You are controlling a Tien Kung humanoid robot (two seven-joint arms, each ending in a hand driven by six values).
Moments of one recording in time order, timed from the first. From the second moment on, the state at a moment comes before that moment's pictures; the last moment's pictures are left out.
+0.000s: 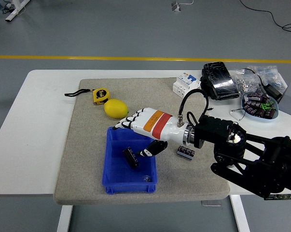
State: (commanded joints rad) left arm -0.15 0.11 -0.53 -0.24 0.61 0.36 0.21; right arm 0.93 -0.23 0.35 1.24 -1.96 -0.12 0.18
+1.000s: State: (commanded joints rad) left arm -0.14 0.11 -0.52 -0.24 0.60 0.36 0.21; right arm 0.64 -0.33 0.58 1.12 -1.93 -0.19 0.22
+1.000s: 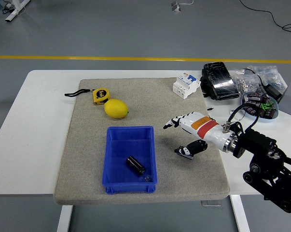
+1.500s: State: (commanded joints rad) left arm -0.13 0.11 -0.53 -0.24 0.61 0.36 0.22; right arm 0.58 -0.30 0.62 1.08 -1.92 -0.20 0.21
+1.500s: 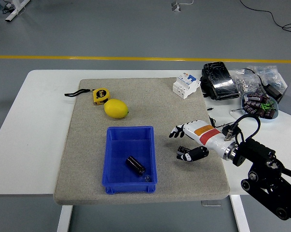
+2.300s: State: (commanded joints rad) left arm -0.14 0.10 -0.52 -0.24 0.60 0.36 0.22; right arm 0.54 -0.29 0.63 1.01 -1.90 -0.23 0.21
